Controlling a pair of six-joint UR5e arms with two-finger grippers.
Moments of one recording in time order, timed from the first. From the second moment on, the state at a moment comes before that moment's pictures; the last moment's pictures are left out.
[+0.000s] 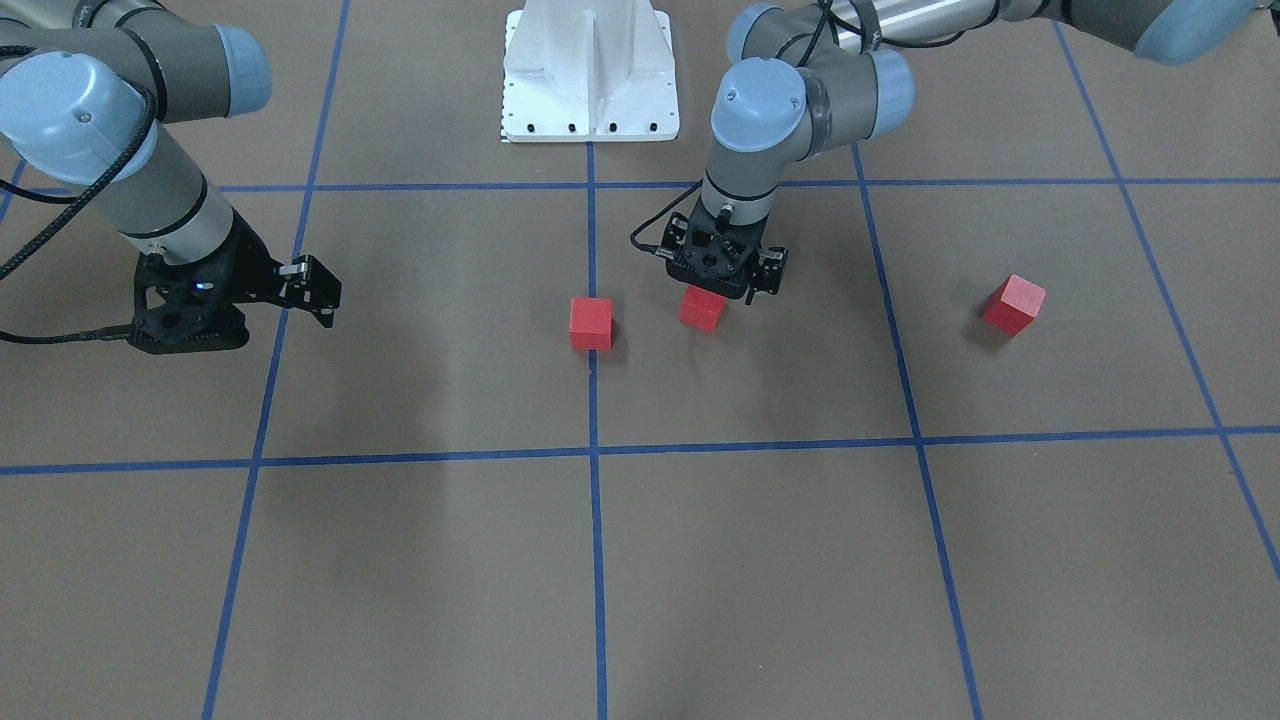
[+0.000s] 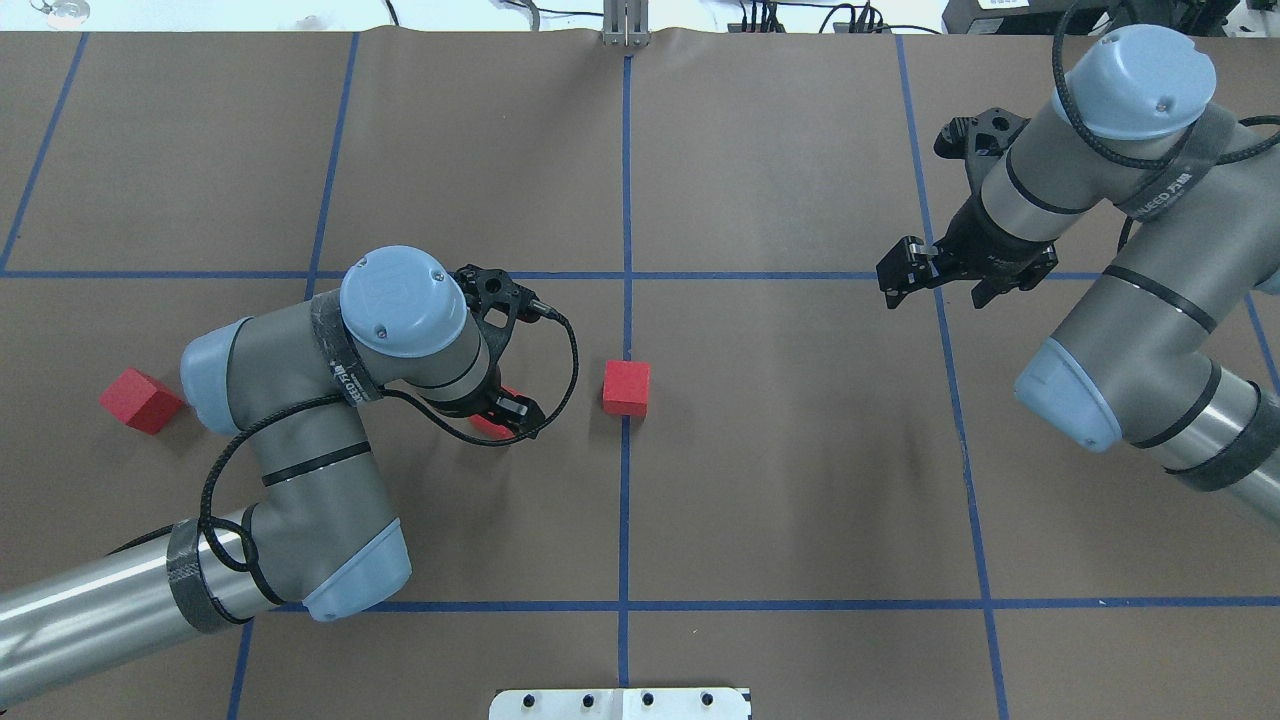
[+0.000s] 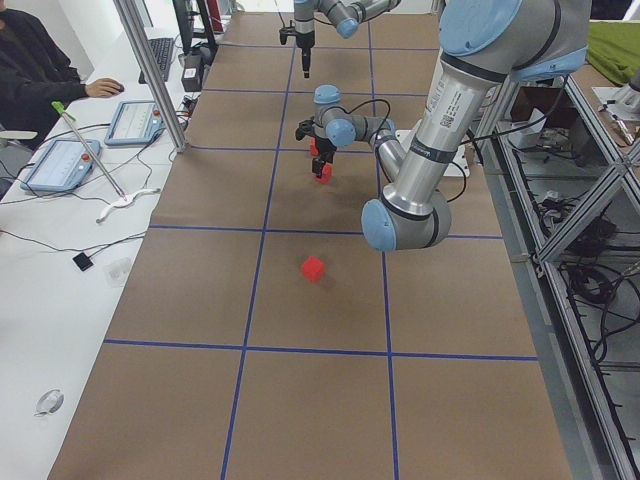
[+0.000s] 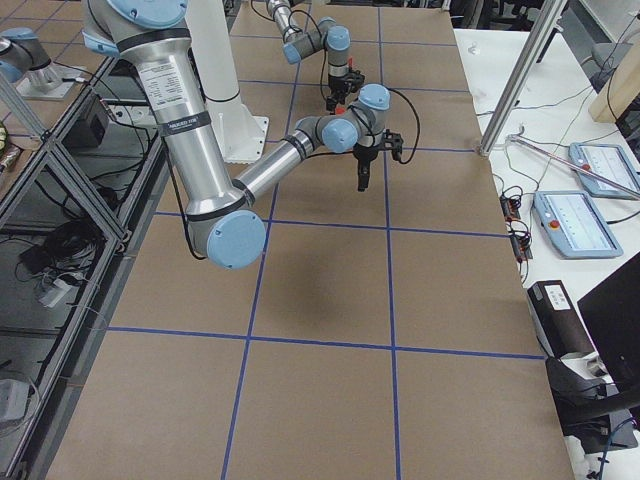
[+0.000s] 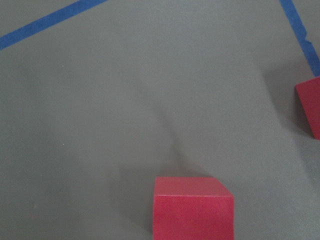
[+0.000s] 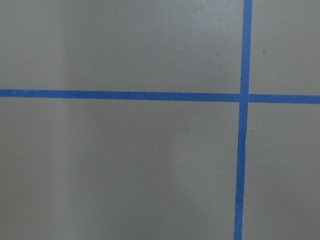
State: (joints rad) left arm -0.51 -2.15 -1.69 -1.61 -1.89 -0.77; right arm 0.87 -1.21 1.85 -1.62 2.17 0.87
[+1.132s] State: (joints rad) left arm -0.51 -2.20 -1.64 -1.61 -1.88 -0.77; right arm 0.87 -1.22 1.85 -1.62 2.16 0.87
